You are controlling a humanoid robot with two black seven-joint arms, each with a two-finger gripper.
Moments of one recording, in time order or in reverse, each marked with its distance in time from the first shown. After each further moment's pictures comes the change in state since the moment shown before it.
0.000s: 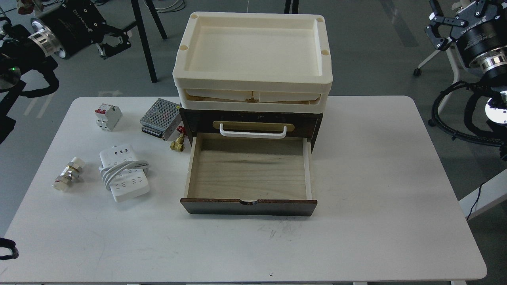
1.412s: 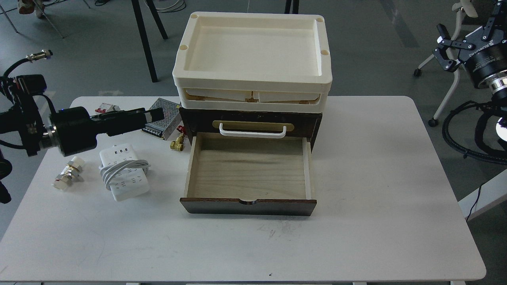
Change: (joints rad) left arm 0.294 0.430 0.288 -0.629 1.616 0.271 -0.760; right arm -0.089 -0.069 0.018 0.065 0.002 0.000 0.000
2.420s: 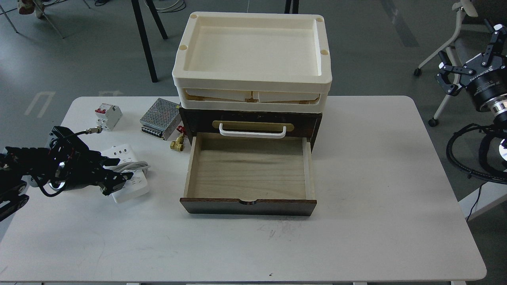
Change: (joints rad) left arm -0.016 -0.227 0.198 0.450 0.693 0.119 -0.002; right arm -0.104 -0.023 0.008 0.016 0.000 0.000 0.000
